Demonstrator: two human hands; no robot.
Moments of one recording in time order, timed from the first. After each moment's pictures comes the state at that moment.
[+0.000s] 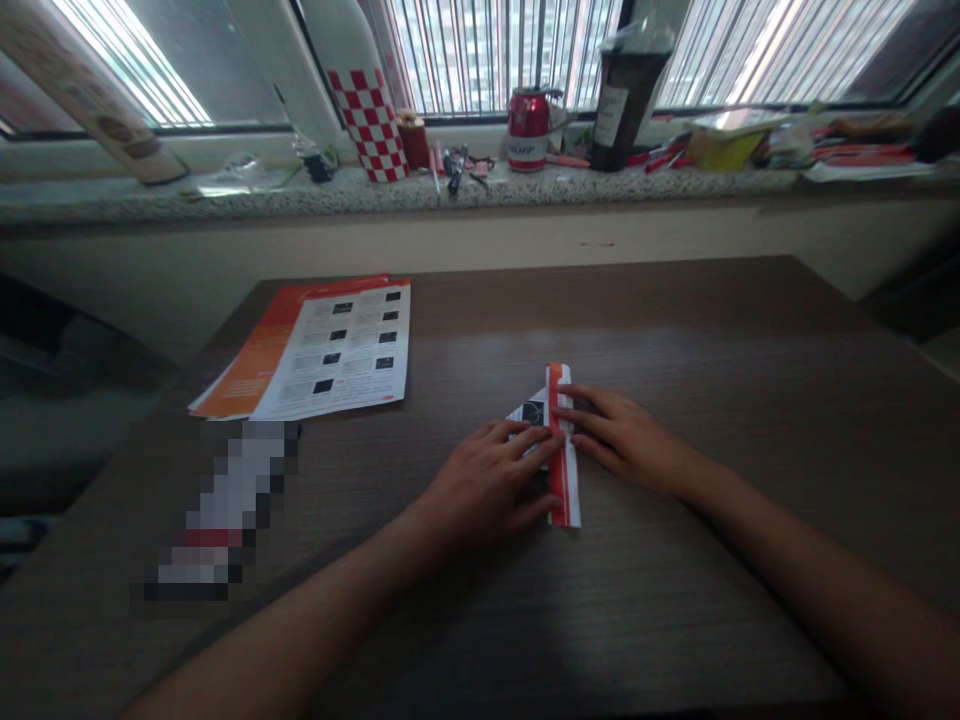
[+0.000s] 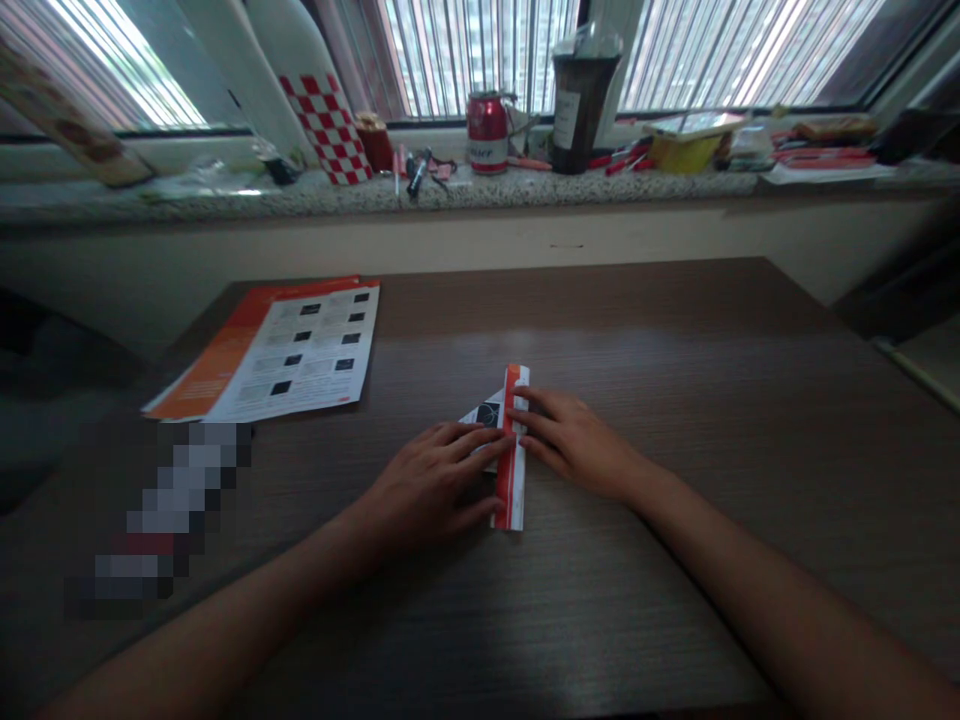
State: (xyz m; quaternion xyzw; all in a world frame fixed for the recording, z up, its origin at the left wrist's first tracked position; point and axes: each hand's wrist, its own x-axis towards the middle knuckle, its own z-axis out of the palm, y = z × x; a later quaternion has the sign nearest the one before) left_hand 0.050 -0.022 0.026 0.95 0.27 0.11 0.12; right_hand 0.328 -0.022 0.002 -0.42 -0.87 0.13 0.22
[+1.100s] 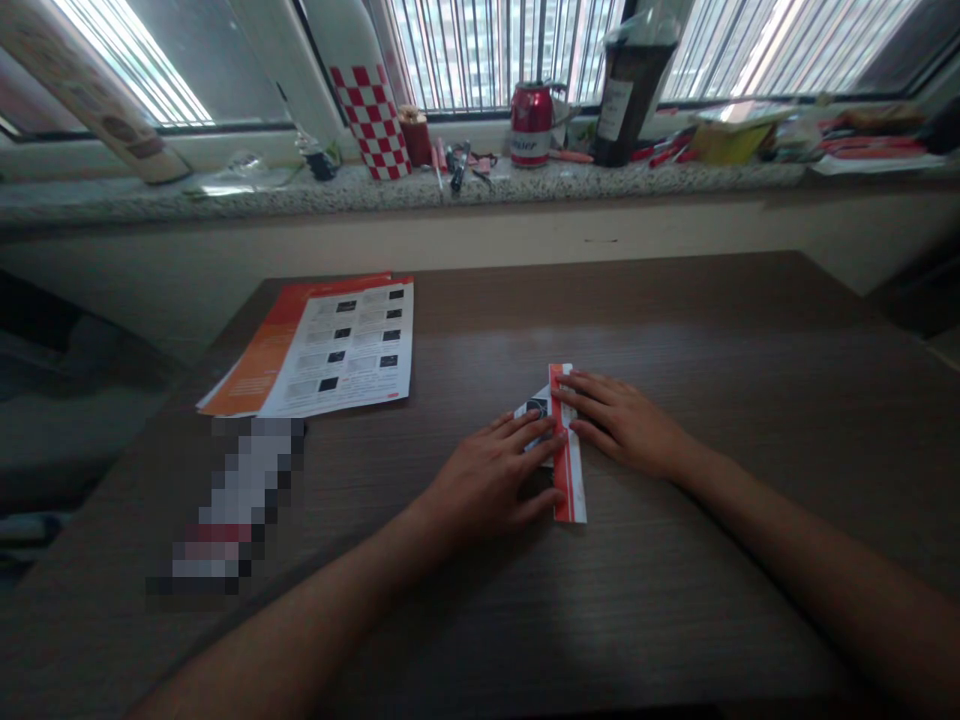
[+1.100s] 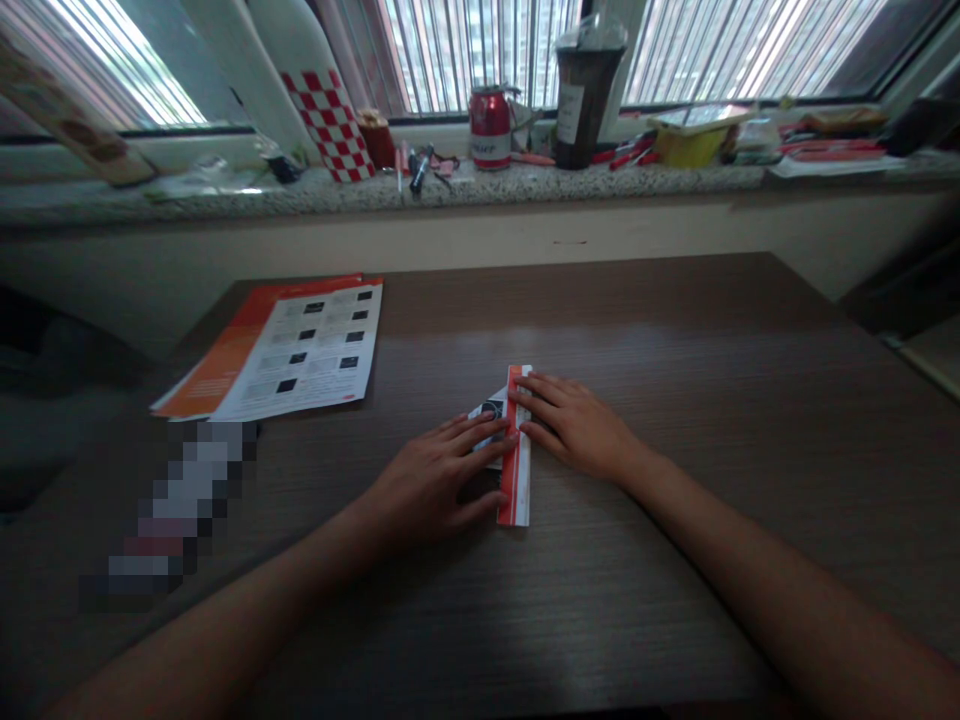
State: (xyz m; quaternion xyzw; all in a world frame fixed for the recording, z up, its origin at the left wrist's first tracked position) left_hand 0.047 -0.020 0.027 0.95 0.28 0.08 0.12; right_hand 0.329 -0.005 -0.007 -0.43 -0.89 0.06 0.17
